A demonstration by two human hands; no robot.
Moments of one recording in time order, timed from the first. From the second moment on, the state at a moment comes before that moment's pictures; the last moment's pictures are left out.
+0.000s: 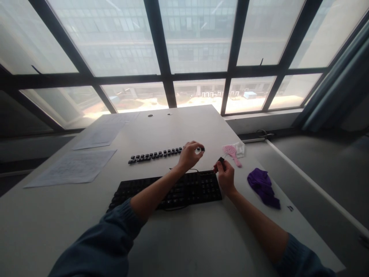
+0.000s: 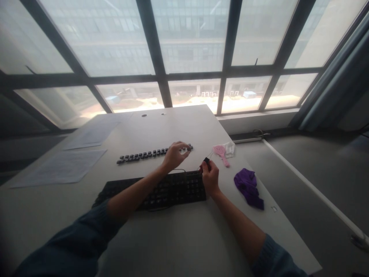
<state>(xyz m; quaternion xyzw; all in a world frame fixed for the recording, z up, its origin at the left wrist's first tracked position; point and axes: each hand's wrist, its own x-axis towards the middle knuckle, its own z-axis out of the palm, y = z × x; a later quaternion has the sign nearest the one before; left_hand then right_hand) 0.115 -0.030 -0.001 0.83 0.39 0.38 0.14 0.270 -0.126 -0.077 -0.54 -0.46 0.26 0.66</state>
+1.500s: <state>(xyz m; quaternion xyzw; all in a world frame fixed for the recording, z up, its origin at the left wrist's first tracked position) 0.131 -0.026 0.003 0.90 0.37 0.21 0.10 0.286 -0.117 -0.085 -0.50 -0.48 0.27 0.66</state>
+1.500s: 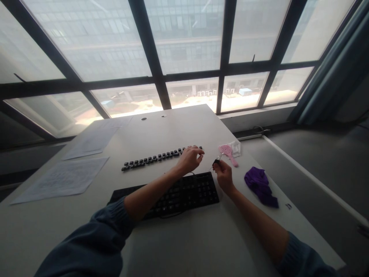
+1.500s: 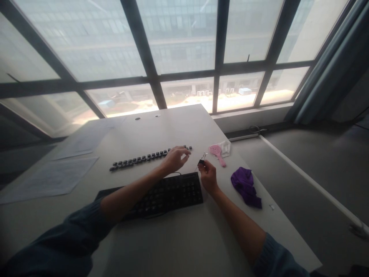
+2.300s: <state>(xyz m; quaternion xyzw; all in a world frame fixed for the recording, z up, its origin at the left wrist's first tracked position) 0.119 -0.117 -0.060 0.85 0.38 0.29 0.22 0.290 -0.132 -0.081 -0.51 -0.58 0.28 0.57</state>
